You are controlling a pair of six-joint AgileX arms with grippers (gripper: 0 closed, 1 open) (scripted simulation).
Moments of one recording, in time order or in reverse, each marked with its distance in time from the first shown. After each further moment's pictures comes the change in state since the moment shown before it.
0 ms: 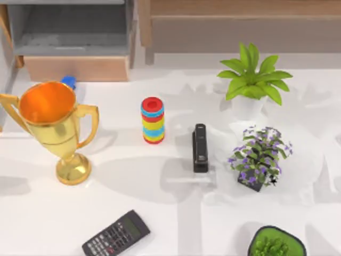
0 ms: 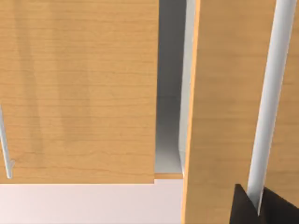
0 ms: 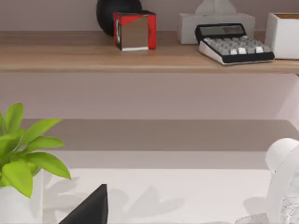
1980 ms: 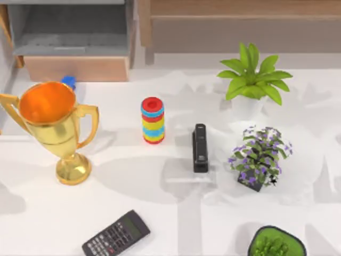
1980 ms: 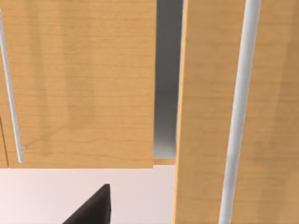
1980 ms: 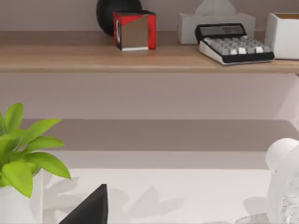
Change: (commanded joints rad) left arm 0.069 -0.036 -0.093 0.058 0.071 0.006; right arm 0.000 0.000 0.000 0.000 0.000 0.000
